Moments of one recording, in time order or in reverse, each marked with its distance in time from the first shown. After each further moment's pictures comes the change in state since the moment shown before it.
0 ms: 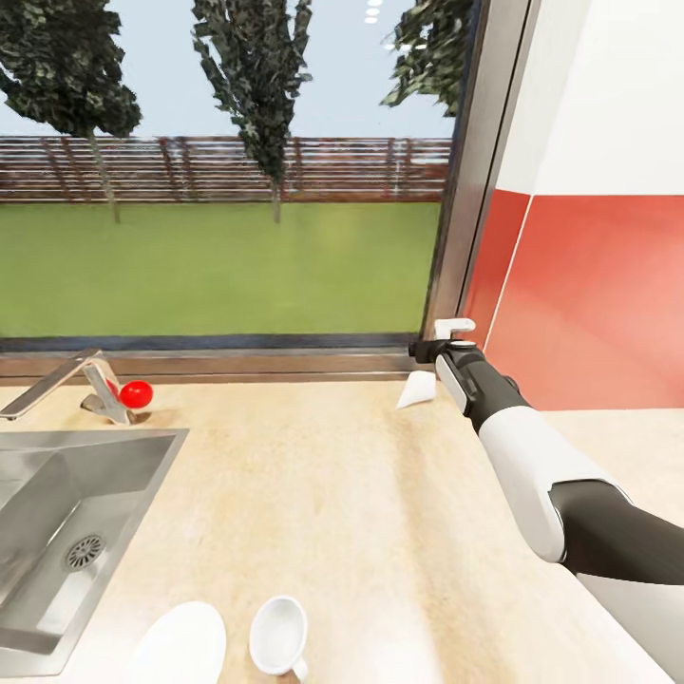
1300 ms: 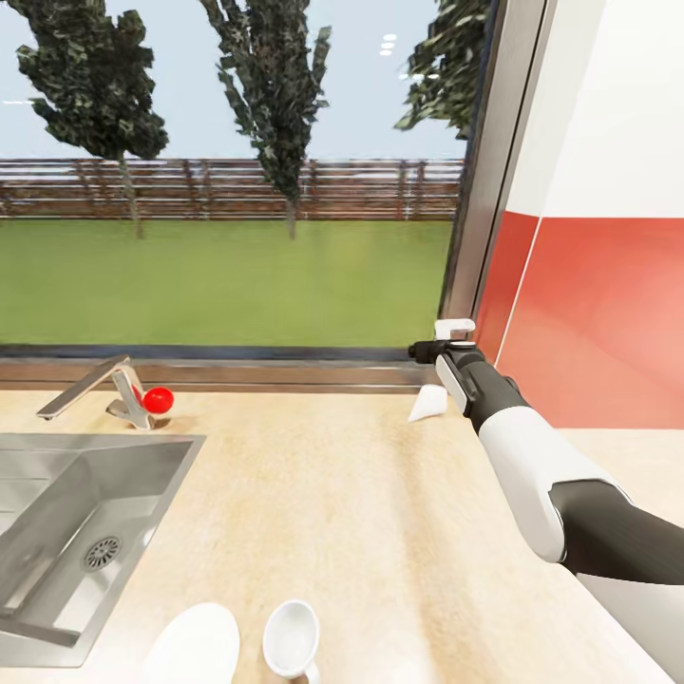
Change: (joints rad) left arm 0.000 -0.002 -0.002 0.005 -0.003 0.013 -0.001; right arm 0.000 0.000 -0.001 0.002 0.000 0.002 -0.001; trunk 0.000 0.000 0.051
